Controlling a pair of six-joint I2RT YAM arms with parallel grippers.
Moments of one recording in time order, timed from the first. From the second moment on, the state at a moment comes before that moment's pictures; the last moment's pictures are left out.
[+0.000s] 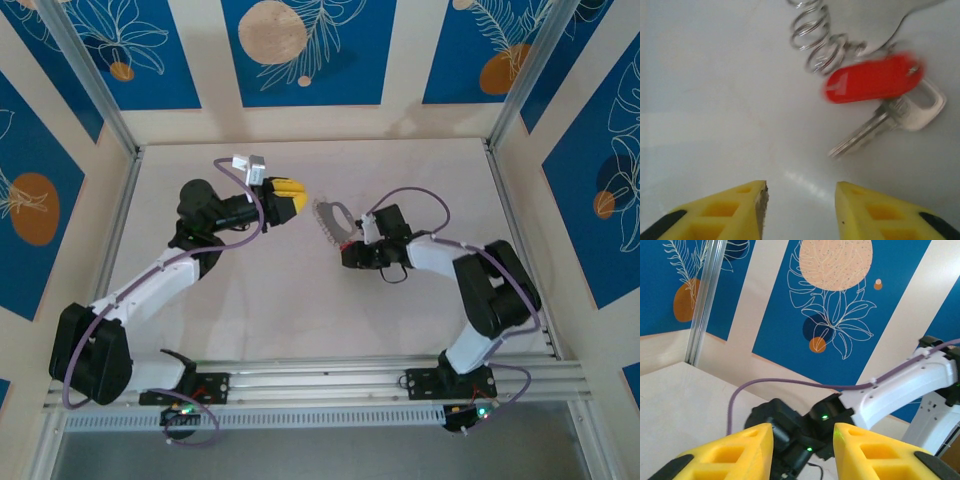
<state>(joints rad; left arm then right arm) -0.43 1.30 0.89 0.64 0.88 -0.53 0.41 1.61 0.79 -0.18 -0.47 0.37</state>
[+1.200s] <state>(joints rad) -0.09 1.08 0.36 0.53 -0.02 0.03 0.05 1.39 0.78 -0.02 0.11 0.38</state>
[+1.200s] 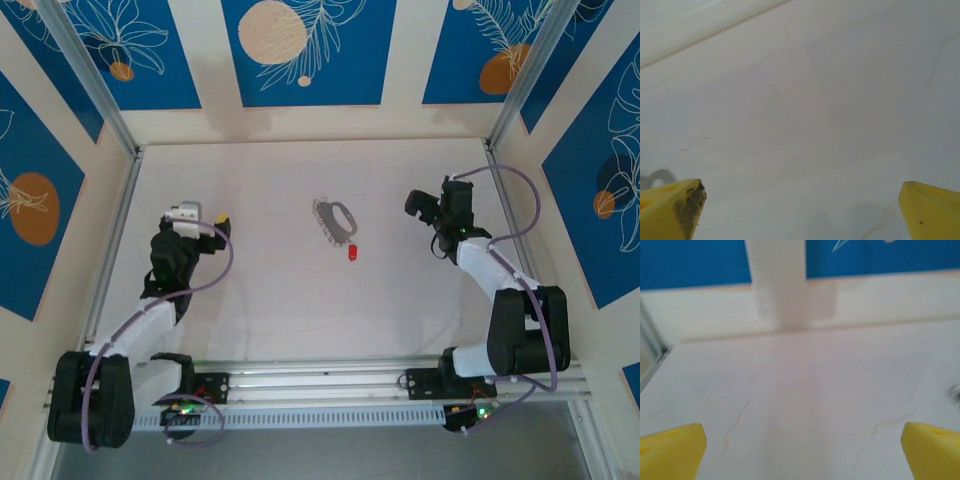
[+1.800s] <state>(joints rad) -0.07 1.52 0.24 0.98 0.03 0.06 0.07 1.49 0.40 0.53 0.14 0.14</state>
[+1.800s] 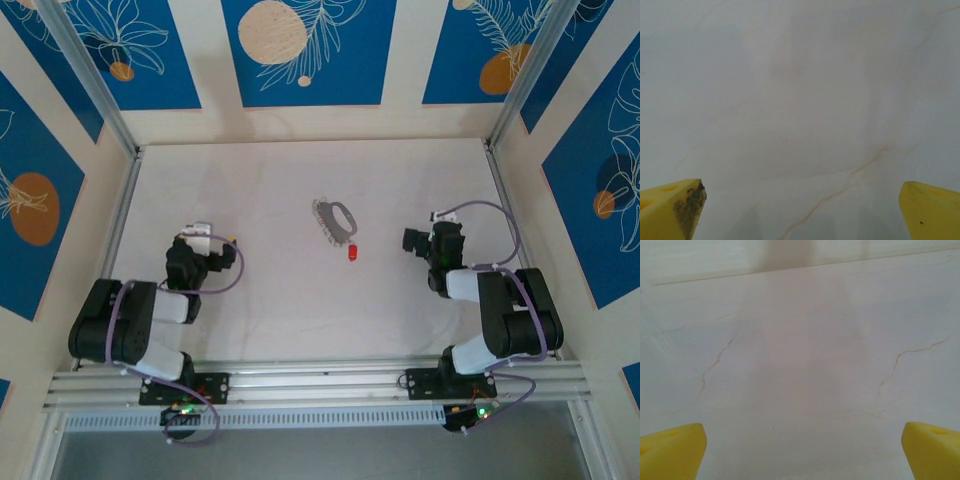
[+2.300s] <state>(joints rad) -0.07 1.56 0.39 0.83 0.05 0.08 0.01 1.53 0.39 0.71 -0.08 0.11</state>
